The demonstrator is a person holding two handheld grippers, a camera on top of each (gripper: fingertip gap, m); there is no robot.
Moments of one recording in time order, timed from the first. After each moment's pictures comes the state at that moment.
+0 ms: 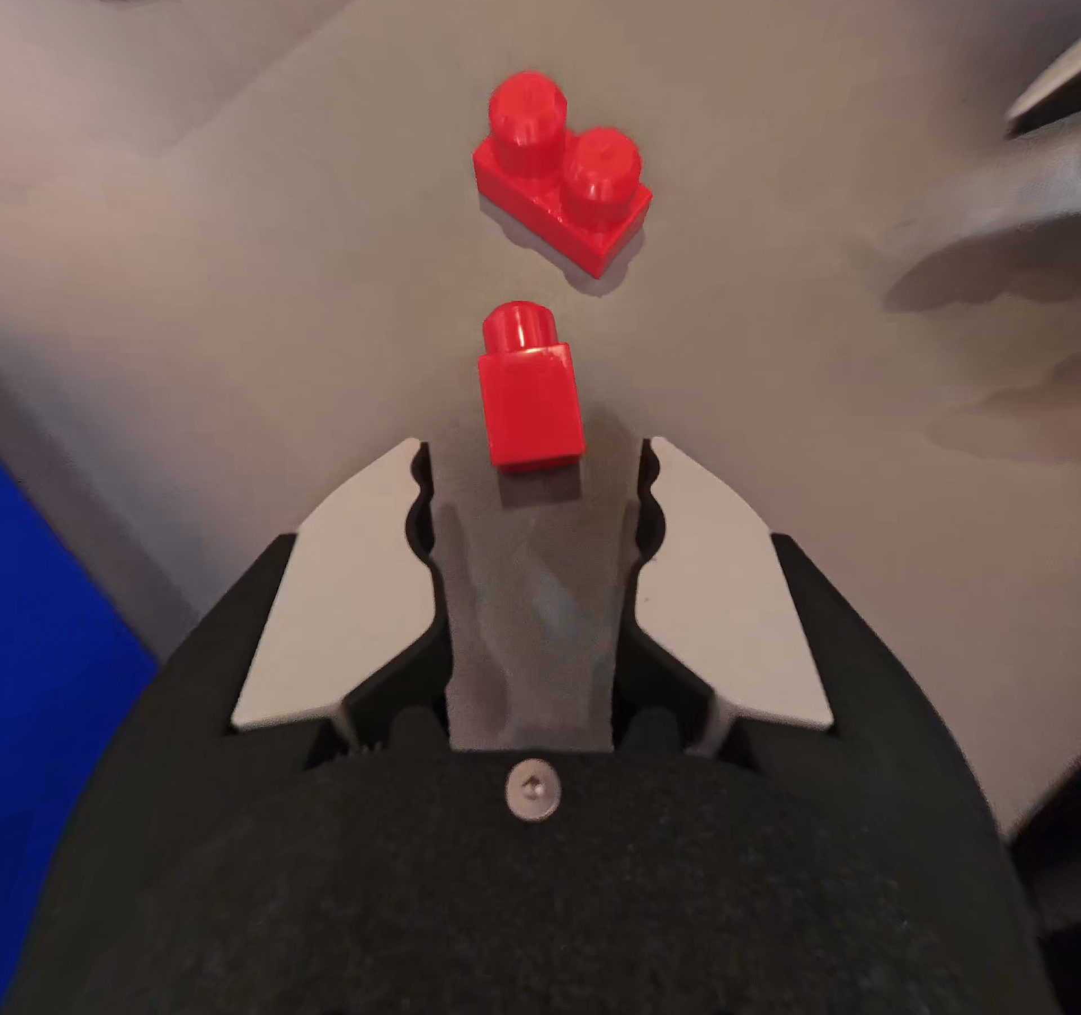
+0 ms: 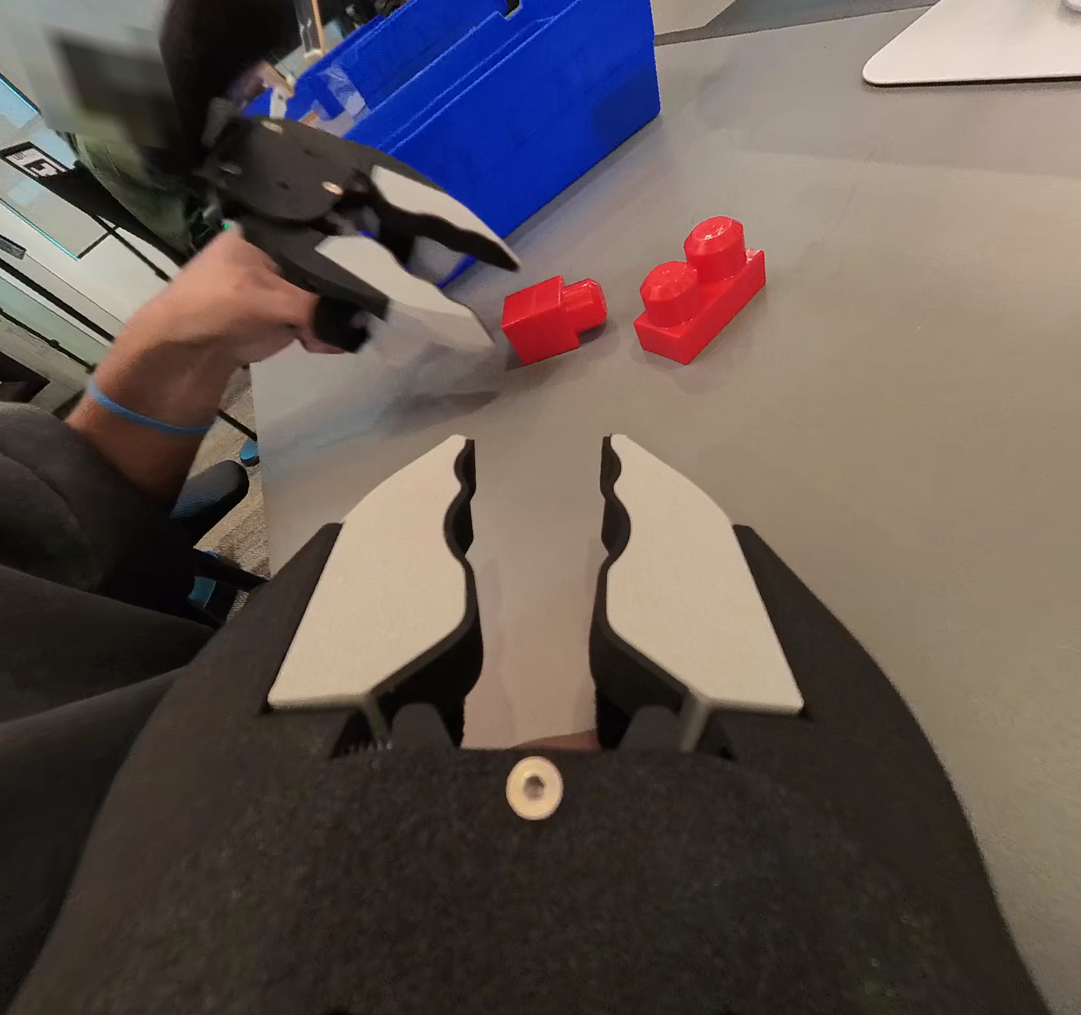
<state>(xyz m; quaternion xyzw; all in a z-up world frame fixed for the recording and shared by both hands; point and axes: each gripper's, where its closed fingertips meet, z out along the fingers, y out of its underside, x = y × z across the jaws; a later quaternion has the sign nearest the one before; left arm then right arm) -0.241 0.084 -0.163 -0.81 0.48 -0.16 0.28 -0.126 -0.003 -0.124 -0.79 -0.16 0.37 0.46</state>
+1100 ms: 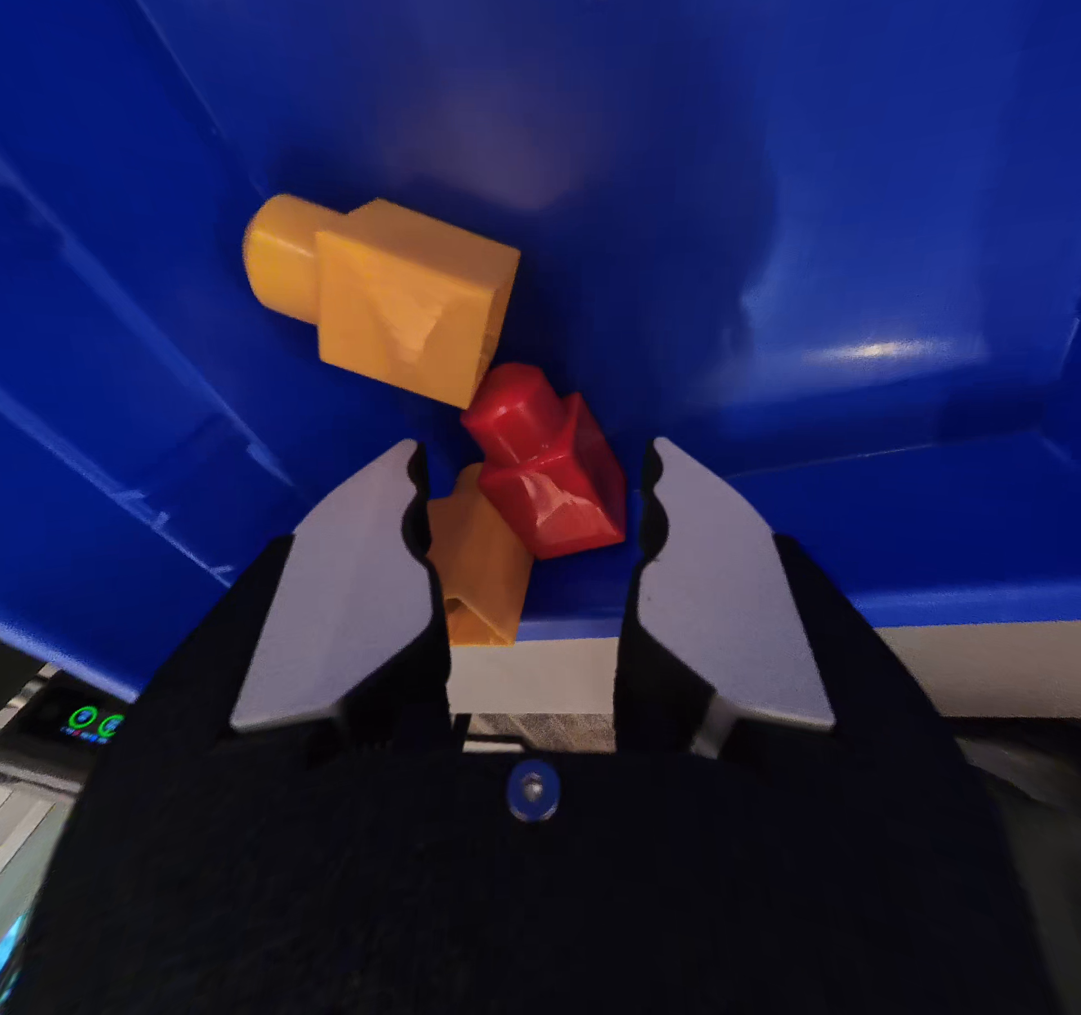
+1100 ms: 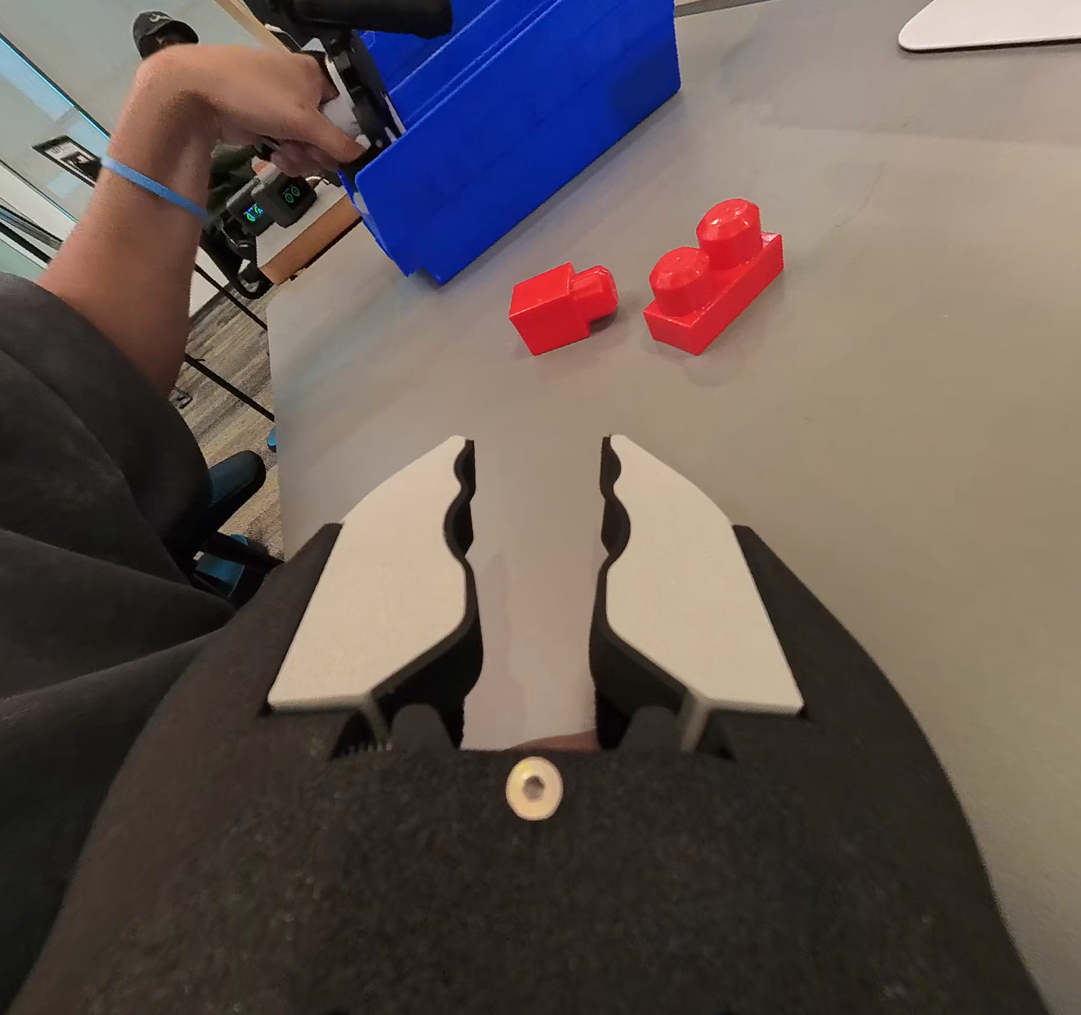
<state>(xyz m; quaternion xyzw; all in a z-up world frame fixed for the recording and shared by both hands) -0.522 0.188 -0.179 -0.94 0.33 0.10 -0.04 -0.127 -0.002 -0.127 -0.79 -0.17 0.39 0.44</state>
